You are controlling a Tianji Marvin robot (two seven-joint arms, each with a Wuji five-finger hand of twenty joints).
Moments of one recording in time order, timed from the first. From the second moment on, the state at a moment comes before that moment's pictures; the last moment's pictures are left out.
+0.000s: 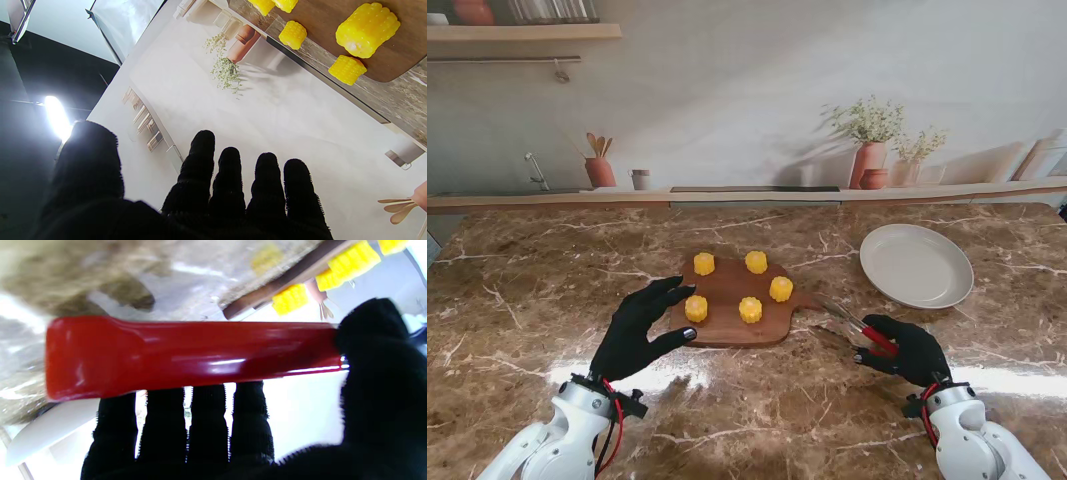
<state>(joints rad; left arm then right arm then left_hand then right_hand) 1.88 -1.16 -1.28 -1.77 0.61 -0.35 0.34 -1.77 -1.13 1.46 -1.33 -0.68 -0.38 -0.35 0.56 -0.10 0.01 -0.04 0.55 0.07 0.14 0.18 0.40 0.00 0.20 0.20 0.29 0.06 0.12 0.34 -0.01 -0.02 0.63 0.33 0.43 -0.62 0.50 -0.15 0.62 -0.16 0.36 0.74 0.87 -0.06 0.31 0.40 0.88 0.06 0.26 0.33 0.45 0.19 0.79 0.44</state>
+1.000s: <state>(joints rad) 1.89 -1.16 -1.30 -1.79 0.61 -0.36 0.33 -1.75 -1.13 1.43 -1.39 -0.84 -0.23 -0.44 0.57 -0.10 0.01 -0.04 0.55 0.07 0.14 0.18 0.40 0.00 0.20 0.20 0.29 0.06 0.12 0.34 -0.01 -0.02 0.63 0.32 0.48 -0.67 0.51 -0.15 0.68 -0.08 0.38 0.58 0.86 -0.07 0.52 0.68 0.93 -0.04 1.00 0.87 0.65 0.03 1.44 0.78</state>
